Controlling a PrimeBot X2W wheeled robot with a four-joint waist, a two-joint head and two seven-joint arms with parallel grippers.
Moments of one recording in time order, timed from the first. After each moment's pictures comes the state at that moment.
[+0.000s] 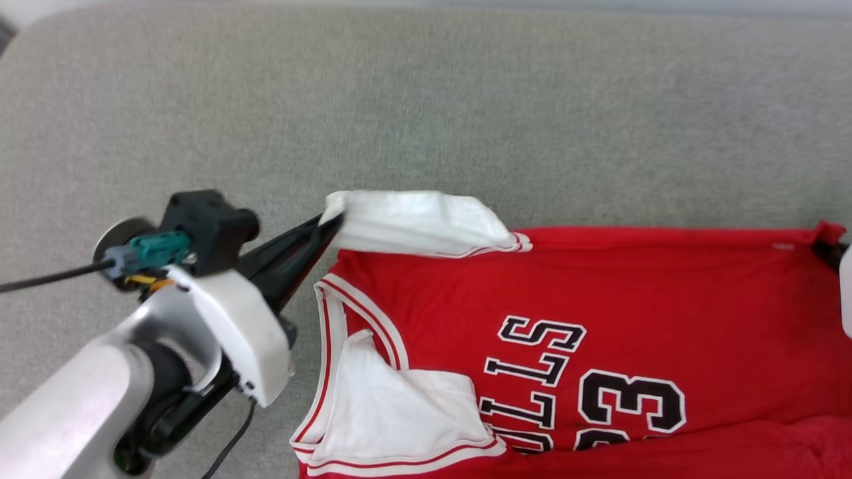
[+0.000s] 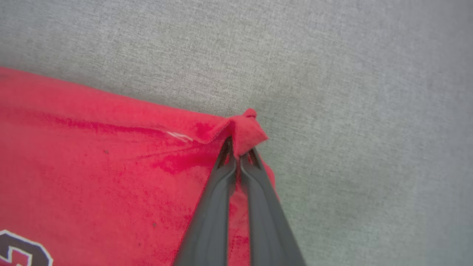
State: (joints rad) left arm -0.50 0.74 -0.60 -0.33 -0.78 0.01 0.33; right arm -0.43 -0.62 0.09 0.12 0.53 0.13 0.85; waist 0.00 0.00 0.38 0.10
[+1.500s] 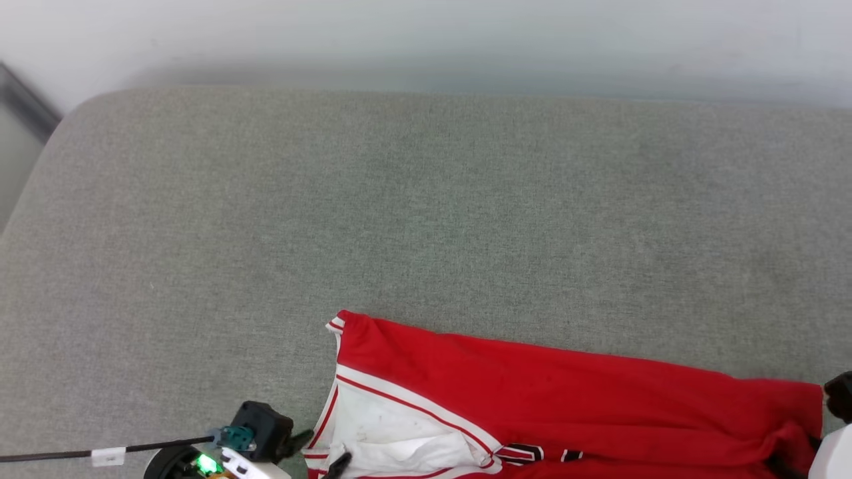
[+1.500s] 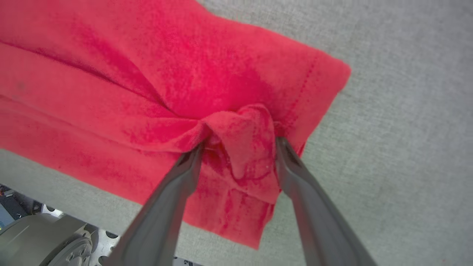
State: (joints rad) left arm -0.12 0.72 -0.79 -0.07 -0.75 0.02 0.23; right arm 0.14 -0.64 0.09 -0.06 0.56 0.13 0.71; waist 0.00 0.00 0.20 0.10
